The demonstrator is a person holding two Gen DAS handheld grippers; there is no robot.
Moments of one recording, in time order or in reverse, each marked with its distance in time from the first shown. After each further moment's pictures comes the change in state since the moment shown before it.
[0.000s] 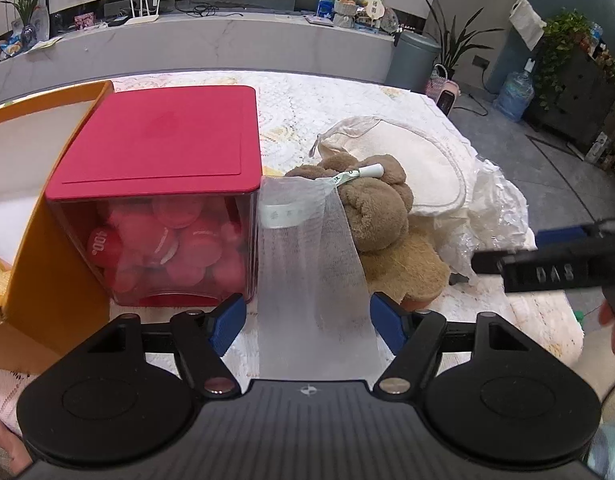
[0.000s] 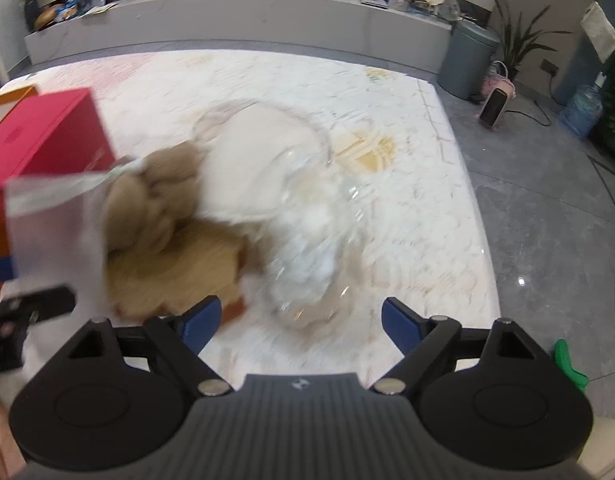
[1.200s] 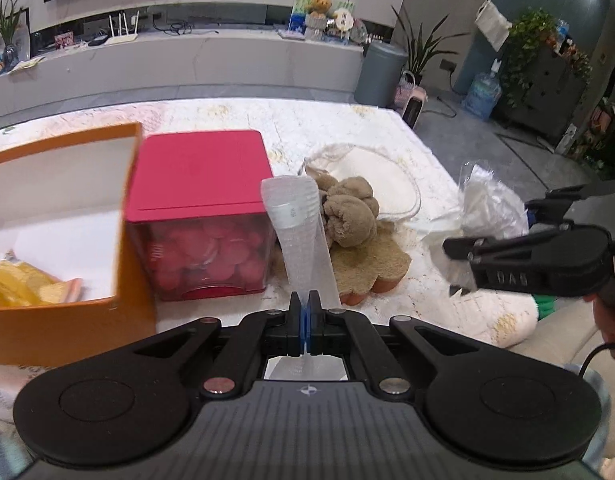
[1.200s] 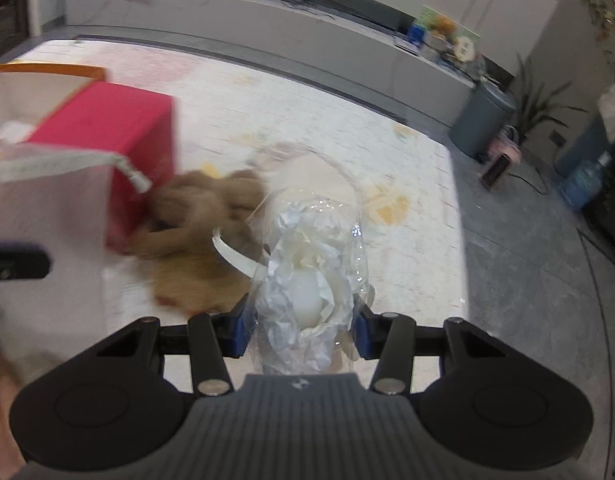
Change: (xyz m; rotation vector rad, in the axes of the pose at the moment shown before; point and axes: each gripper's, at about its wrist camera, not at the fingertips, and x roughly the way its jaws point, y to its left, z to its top) left arm -0.093 0.023 0.000 0.059 -0.032 -0.087; right arm -0.077 0.060 0.000 -0.218 -0.067 -0.036
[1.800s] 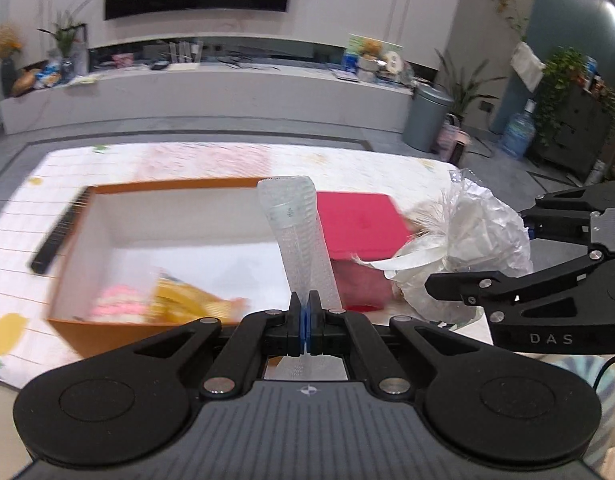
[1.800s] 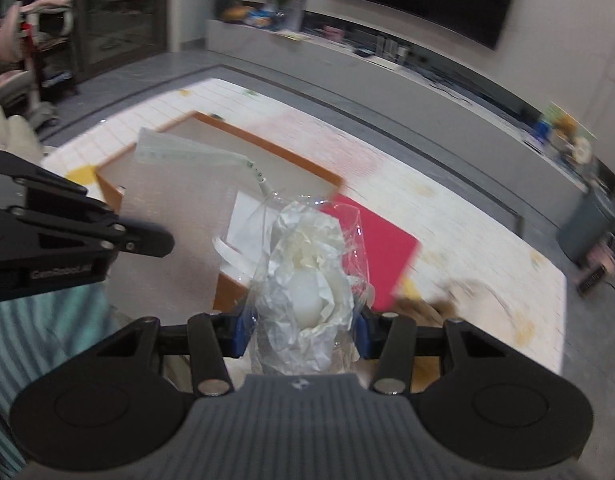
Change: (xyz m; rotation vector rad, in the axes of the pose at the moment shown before) left arm -0.101 0.109 0.013 -0.051 -0.094 0.118; right arm -0.103 0.150 0.068 -0.223 -0.166 0.301
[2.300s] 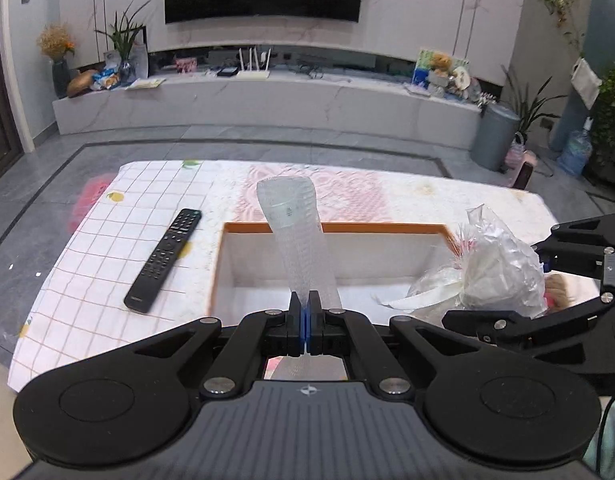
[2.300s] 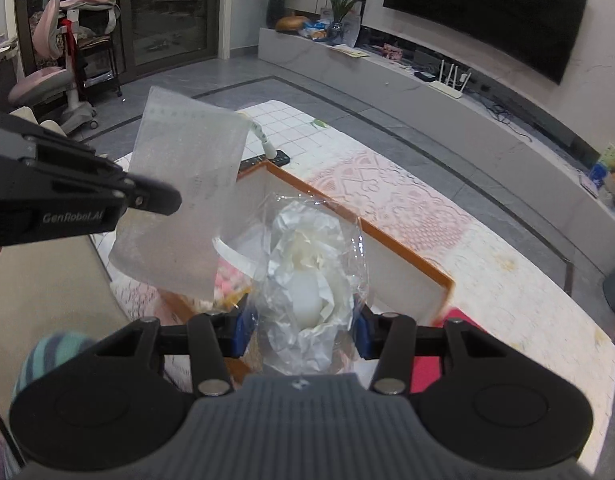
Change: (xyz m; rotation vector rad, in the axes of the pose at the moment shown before) left arm 0.020 0.113 0.048 -0.037 -0.003 0.145; right arm 0.087 0.071 0.101 -0.069 -0.026 0.111
